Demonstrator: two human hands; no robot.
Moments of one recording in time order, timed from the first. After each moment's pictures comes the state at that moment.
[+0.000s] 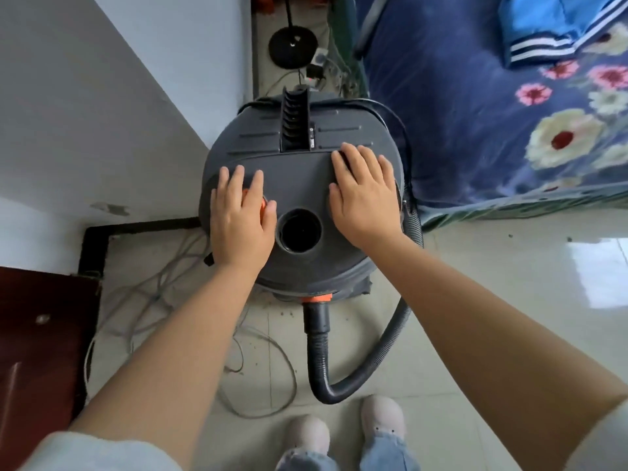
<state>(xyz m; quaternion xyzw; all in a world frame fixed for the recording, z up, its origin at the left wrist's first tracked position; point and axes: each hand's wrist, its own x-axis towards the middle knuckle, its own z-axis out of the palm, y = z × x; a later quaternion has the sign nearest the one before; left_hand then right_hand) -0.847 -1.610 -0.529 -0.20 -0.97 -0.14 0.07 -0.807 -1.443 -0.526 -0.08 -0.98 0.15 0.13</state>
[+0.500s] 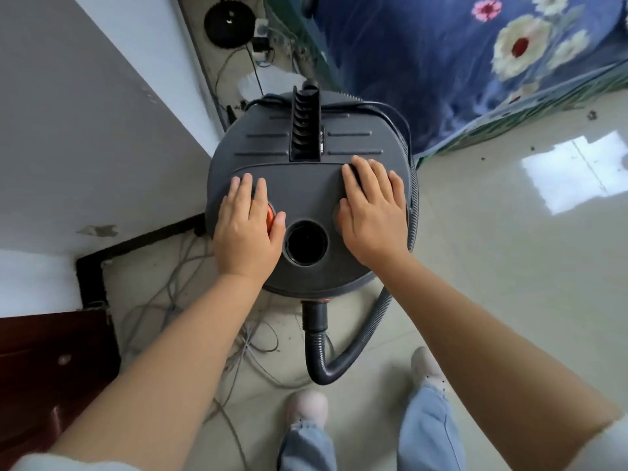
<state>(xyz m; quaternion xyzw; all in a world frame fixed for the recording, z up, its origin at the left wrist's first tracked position) -0.828 -1.693 -0.523 -0.38 -0.92 -0.12 0.07 -0.731 -1.544 -0.526 -0.22 -0.96 0.10 0.17</state>
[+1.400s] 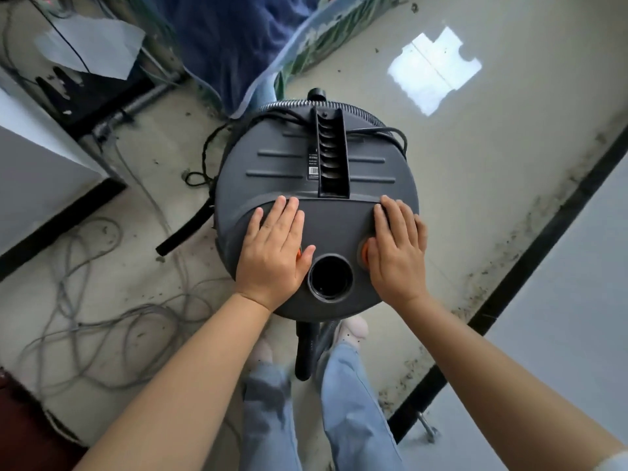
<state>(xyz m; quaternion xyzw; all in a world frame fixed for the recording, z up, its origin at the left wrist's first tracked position) -0.614 -1.671 -0.542 -0.64 -0.73 -0.23 0.08 -0.442 -1.586 -0.523 -0.43 -0.89 0.04 0.14</state>
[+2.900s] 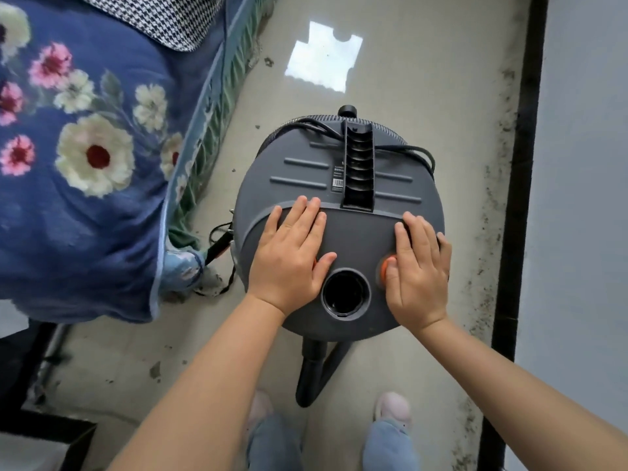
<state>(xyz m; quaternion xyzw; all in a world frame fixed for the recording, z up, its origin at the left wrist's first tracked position) -0.603 -1.265 -0.537 -0.83 -0.50 -0.22 0.01 -0.414 -1.306 -0.533 -0.65 -0.73 -0.04 0.20</state>
